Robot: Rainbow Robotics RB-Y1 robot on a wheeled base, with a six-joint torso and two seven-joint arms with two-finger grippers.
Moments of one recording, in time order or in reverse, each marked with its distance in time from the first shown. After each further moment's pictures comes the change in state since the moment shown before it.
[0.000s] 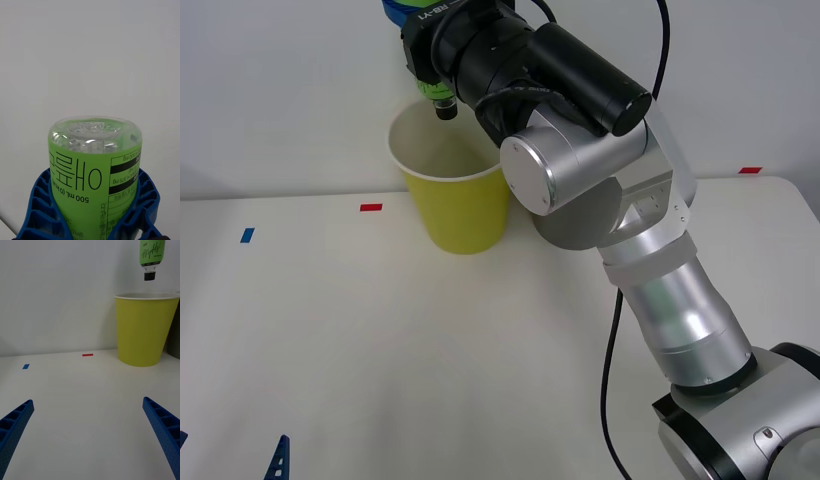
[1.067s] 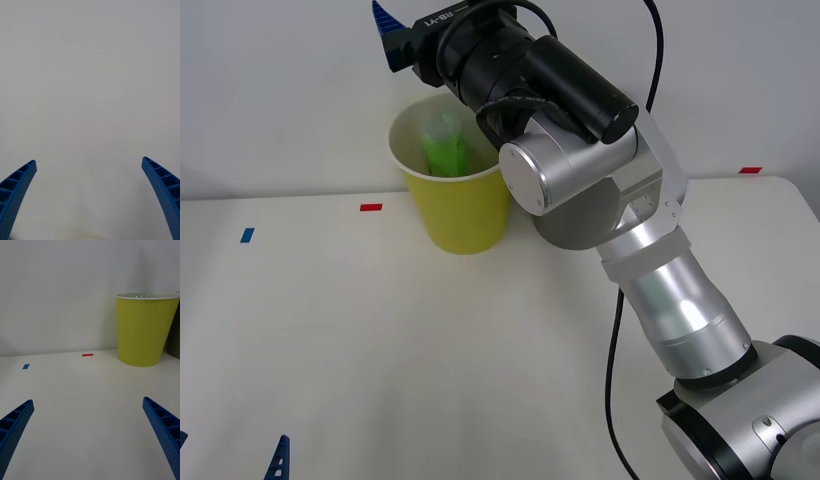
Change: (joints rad) right arm -0.018 -0.016 0.015 0.091 0.006 -0.099 -0.034; left arm 0.000 0.000 0.000 0.000 0.000 0.000 0.000
